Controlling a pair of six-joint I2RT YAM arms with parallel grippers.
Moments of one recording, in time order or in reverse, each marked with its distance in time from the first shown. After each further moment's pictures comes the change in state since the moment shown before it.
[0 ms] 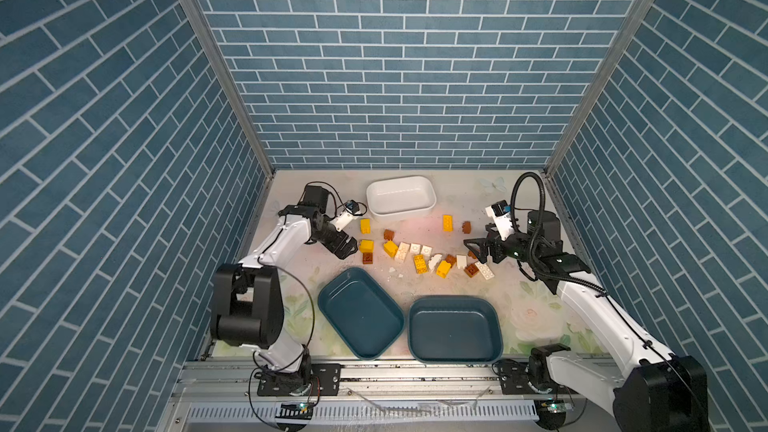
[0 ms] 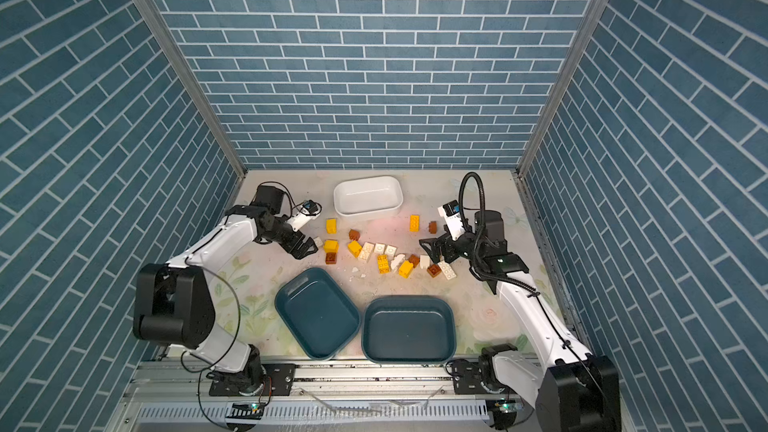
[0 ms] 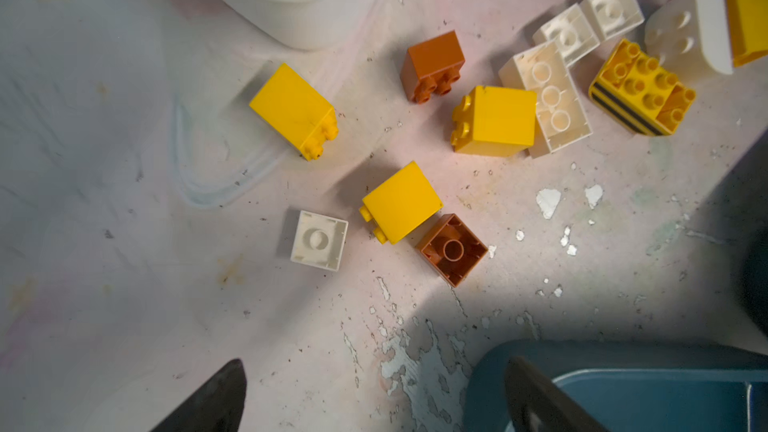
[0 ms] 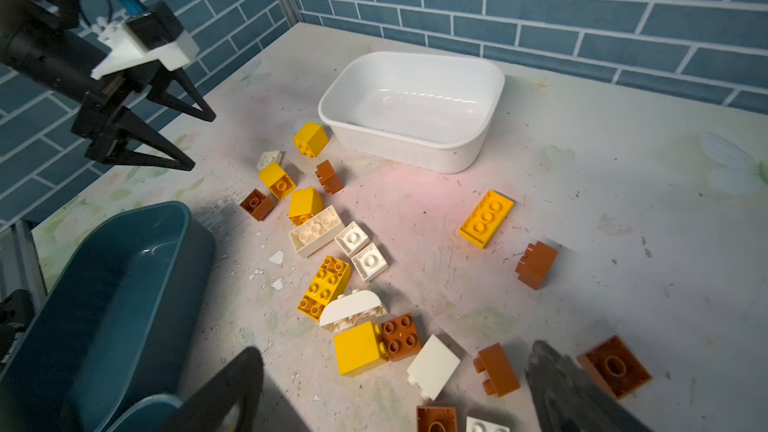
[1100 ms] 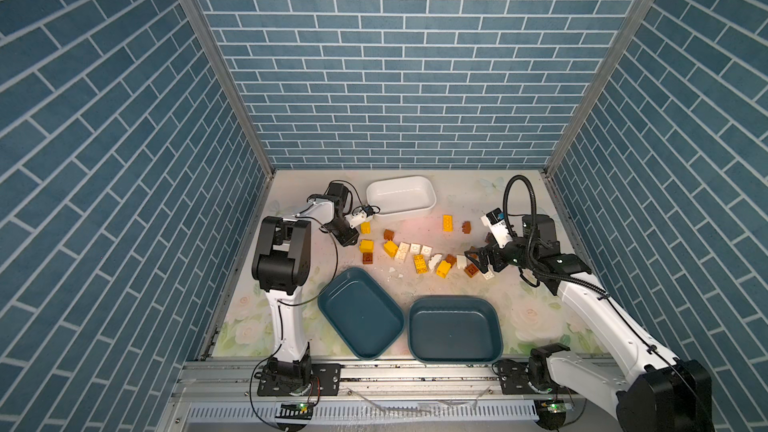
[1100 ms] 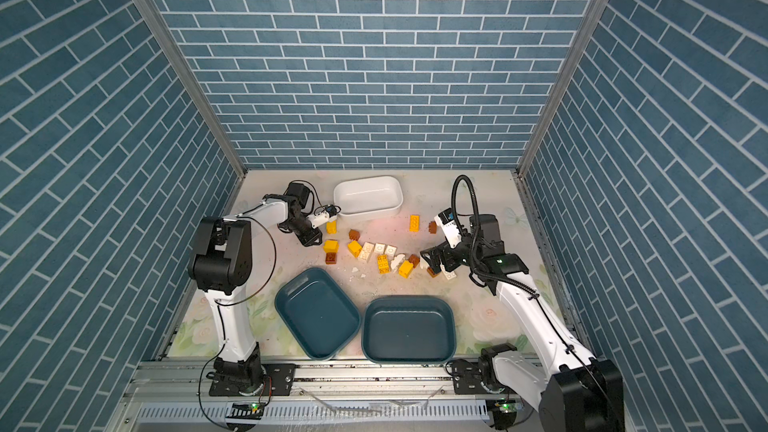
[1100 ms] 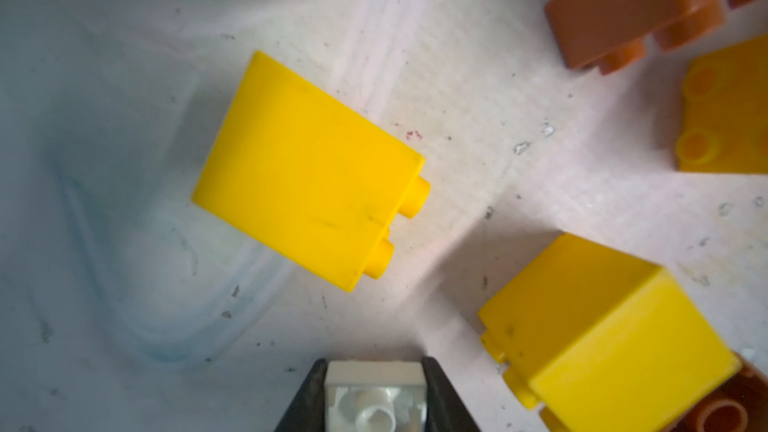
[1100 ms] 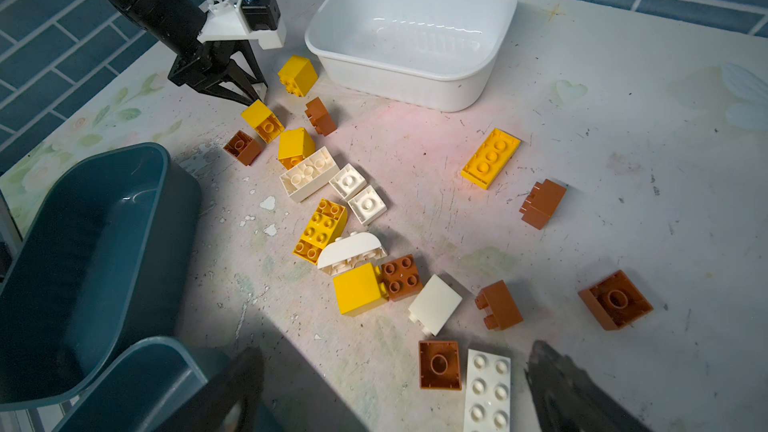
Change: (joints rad) left arm -0.050 0.396 0.234 0.047 -0.132 0.137; right arm 0.033 -0.018 0.016 -0.174 0.082 -0.053
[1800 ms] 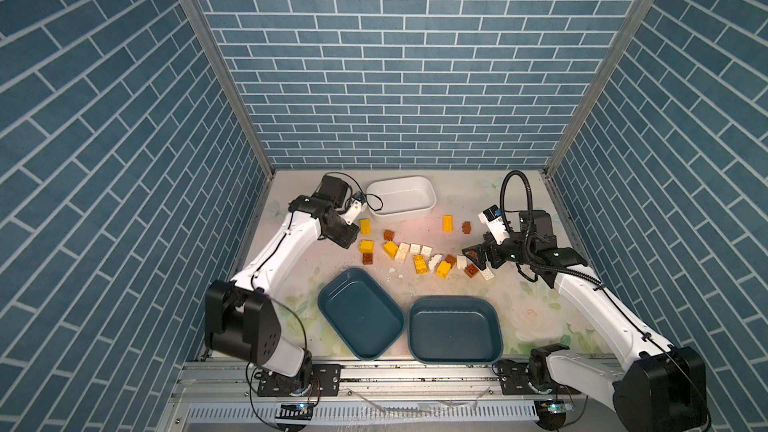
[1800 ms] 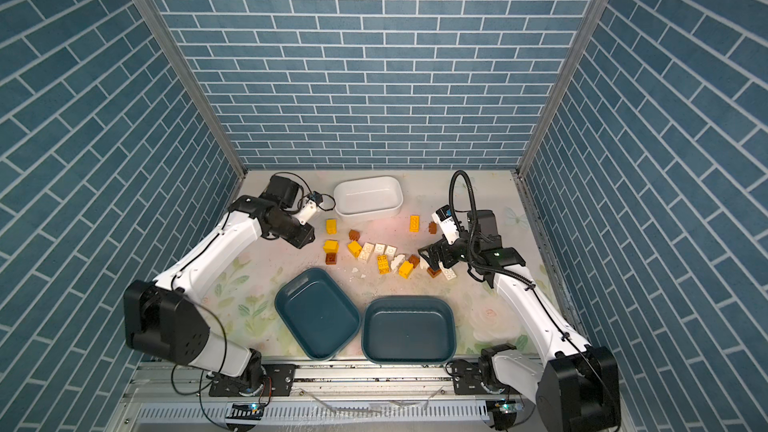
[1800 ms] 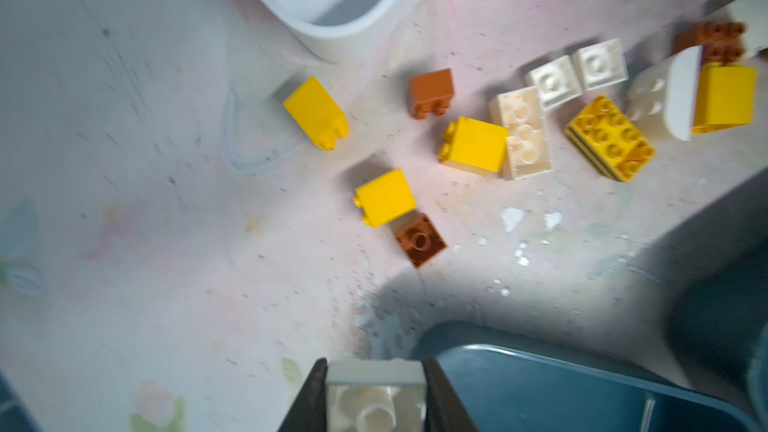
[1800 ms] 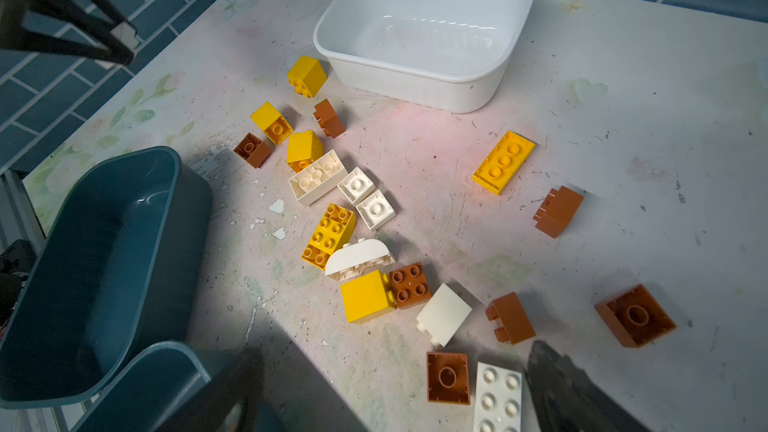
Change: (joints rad) left arm -0.172 -0.591 -0.164 -0.257 -0.091 -0.554; right arm 0.000 0.077 0.050 -0.003 -0.047 0.000
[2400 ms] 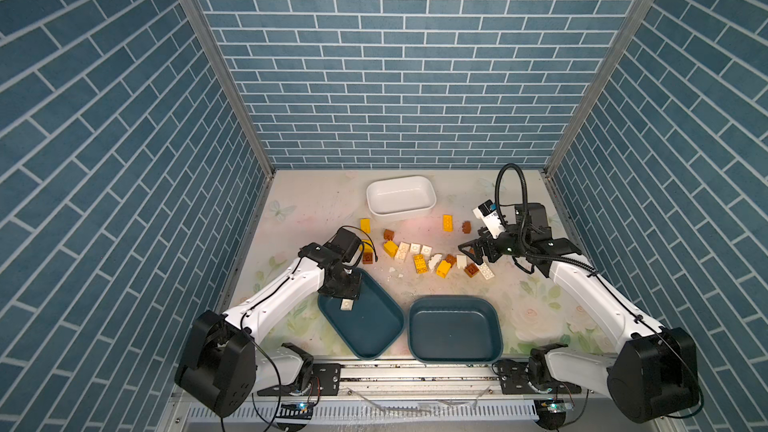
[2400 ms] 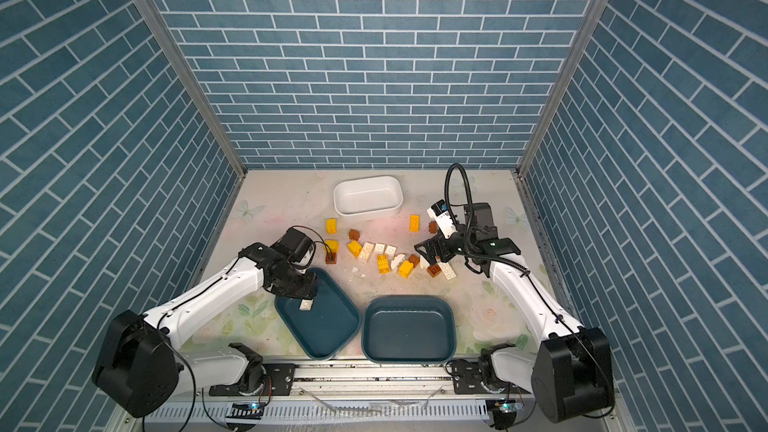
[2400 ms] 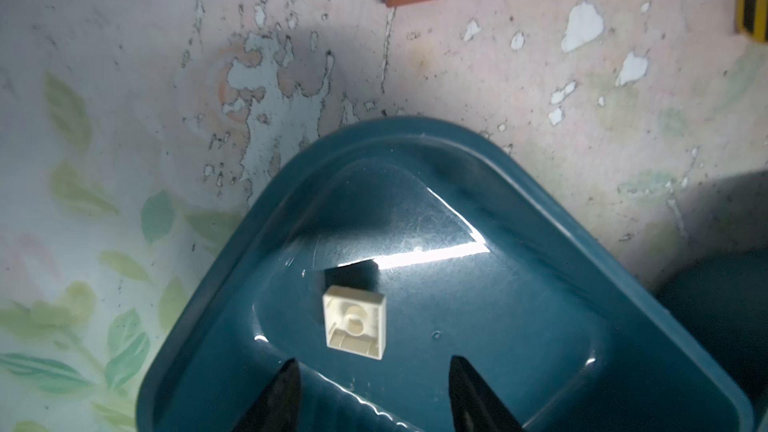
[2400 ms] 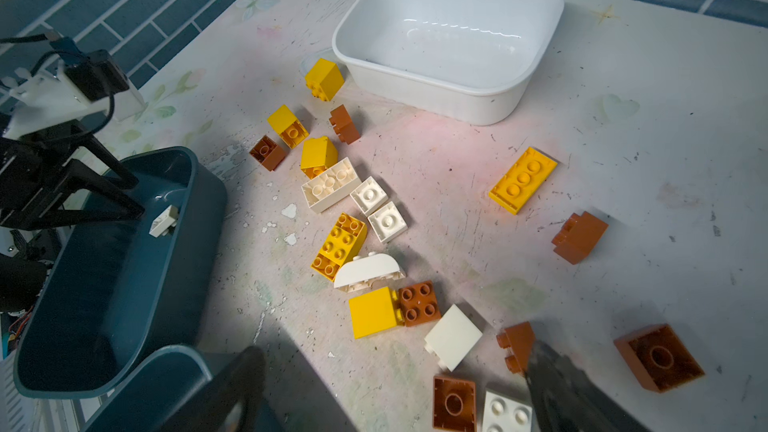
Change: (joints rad) left arm -0.148 -0.176 -0.390 0.025 -0.060 -0.546; right arm 0.004 0.070 0.058 -0.011 -0.039 -0.038
